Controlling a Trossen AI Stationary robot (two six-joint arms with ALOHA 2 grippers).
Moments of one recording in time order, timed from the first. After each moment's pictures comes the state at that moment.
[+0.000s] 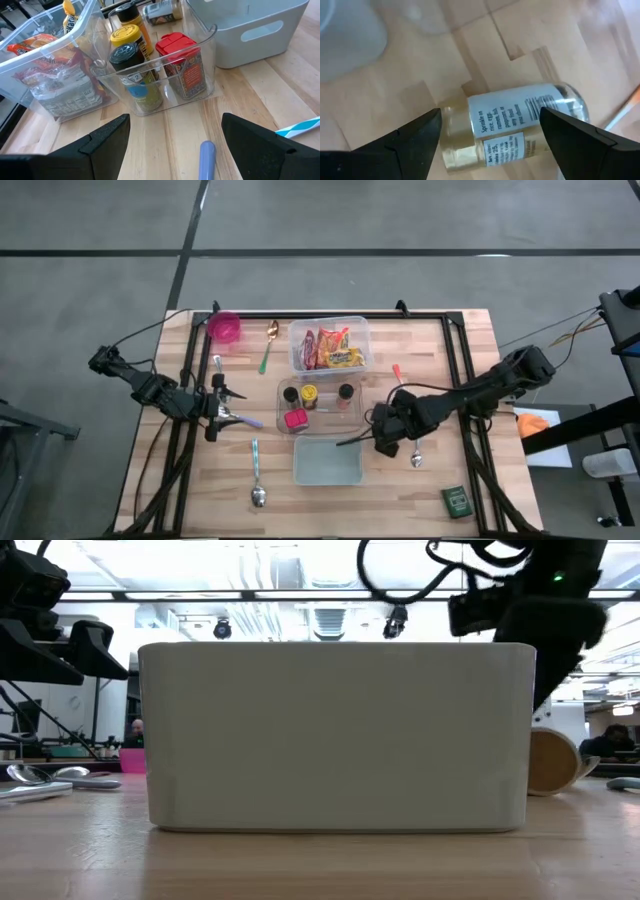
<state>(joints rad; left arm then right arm) -0.50 0.15 0.19 -0.56 -0.49 0.08 0.35 1.55 0.97 -0.81 0.30 0.78</state>
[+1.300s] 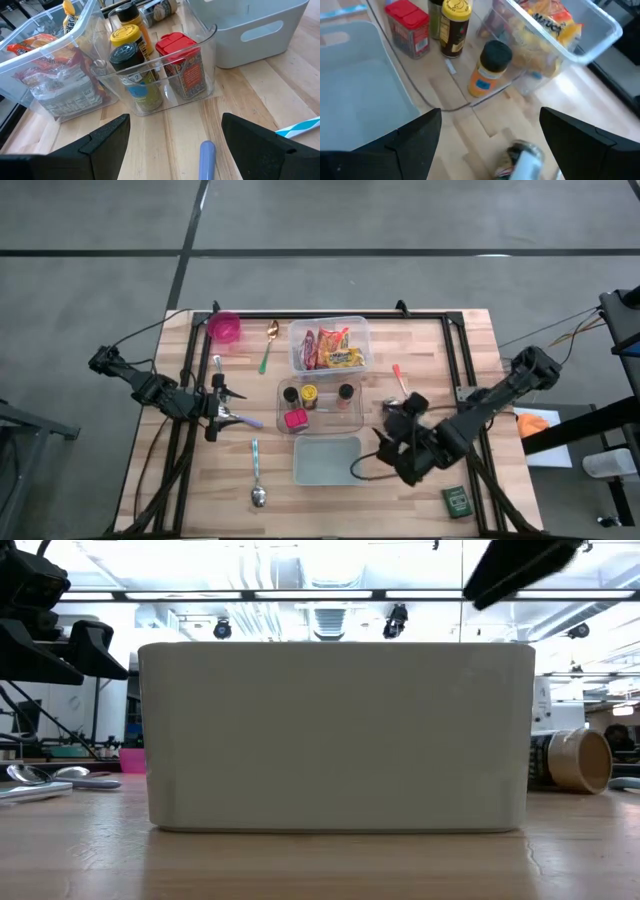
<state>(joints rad) -0.50 0.15 0.19 -0.56 -0.49 0.08 0.63 1.52 1.19 -1.01 0.87 1.03</state>
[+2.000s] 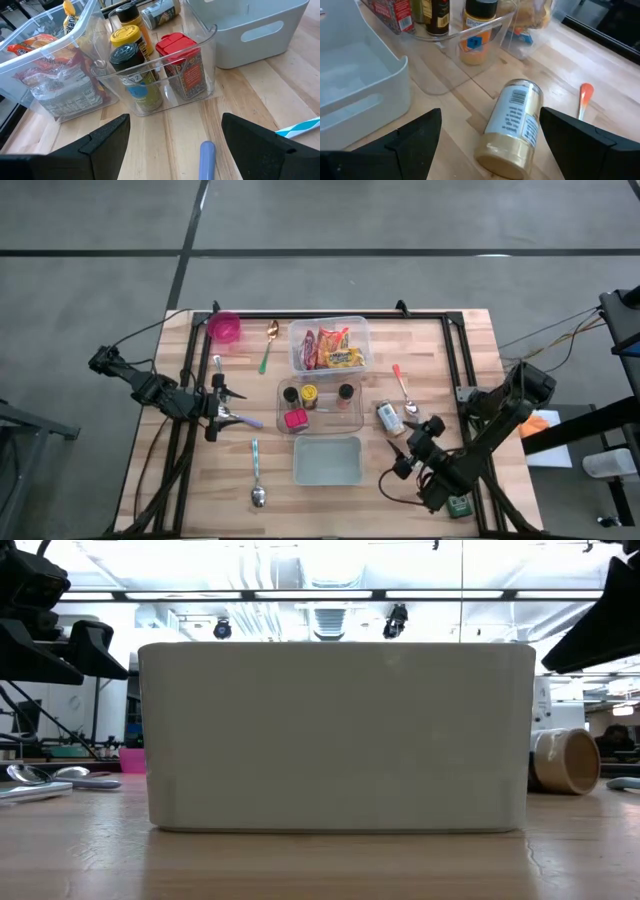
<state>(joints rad) -0.50 0.15 0.19 -0.56 -0.49 0.08 0.90 1.68 0.96 -1.08 1.02 1.72</state>
